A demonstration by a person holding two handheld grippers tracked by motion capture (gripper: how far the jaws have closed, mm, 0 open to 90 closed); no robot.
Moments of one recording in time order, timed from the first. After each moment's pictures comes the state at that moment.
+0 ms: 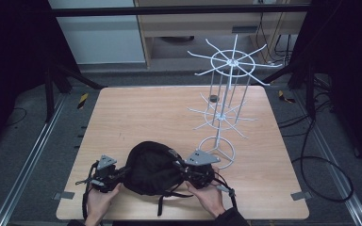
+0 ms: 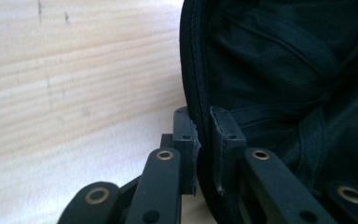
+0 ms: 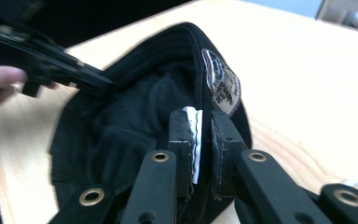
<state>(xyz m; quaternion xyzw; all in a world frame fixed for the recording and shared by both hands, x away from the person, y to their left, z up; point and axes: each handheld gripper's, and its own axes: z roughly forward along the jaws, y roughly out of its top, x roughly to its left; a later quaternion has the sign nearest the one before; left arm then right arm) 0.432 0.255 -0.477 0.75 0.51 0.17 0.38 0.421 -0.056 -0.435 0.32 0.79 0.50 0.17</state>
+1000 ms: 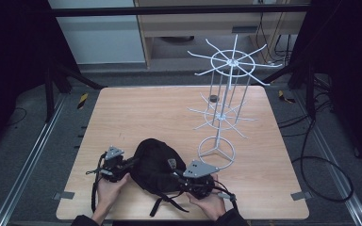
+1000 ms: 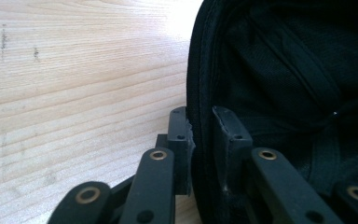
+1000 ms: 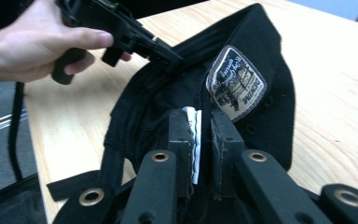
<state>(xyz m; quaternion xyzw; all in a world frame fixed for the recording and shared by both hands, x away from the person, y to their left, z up) 0.460 0.242 -0.483 0.75 0.49 0.15 0.41 0.402 -0.057 -0.448 0.26 0.81 0.50 0.16</state>
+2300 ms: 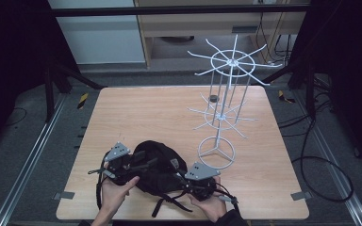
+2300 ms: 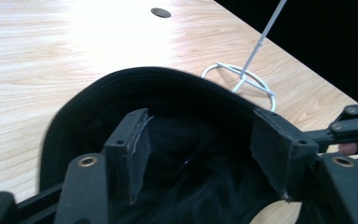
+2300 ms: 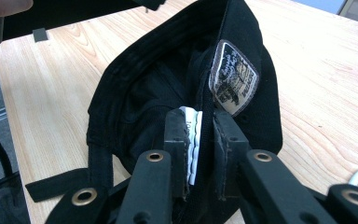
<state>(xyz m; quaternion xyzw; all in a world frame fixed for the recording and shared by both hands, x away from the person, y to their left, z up) 0.429 0.194 -0.414 0.75 0.42 0.12 0.50 0.399 -0.060 -0.456 0.28 0.81 0.49 0.18</state>
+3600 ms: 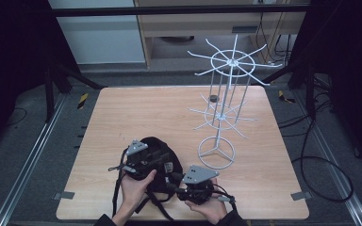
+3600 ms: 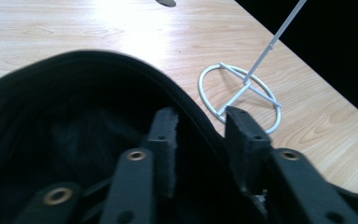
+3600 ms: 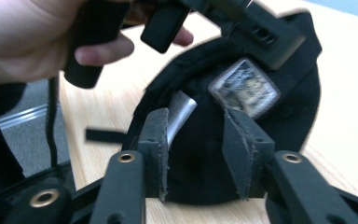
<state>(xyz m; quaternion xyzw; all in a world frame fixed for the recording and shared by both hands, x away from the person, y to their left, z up) 0.443 0.157 -0.426 0.73 0.47 0.11 0.49 0.391 -0.057 -0.447 0.23 0.82 0.52 0.13</state>
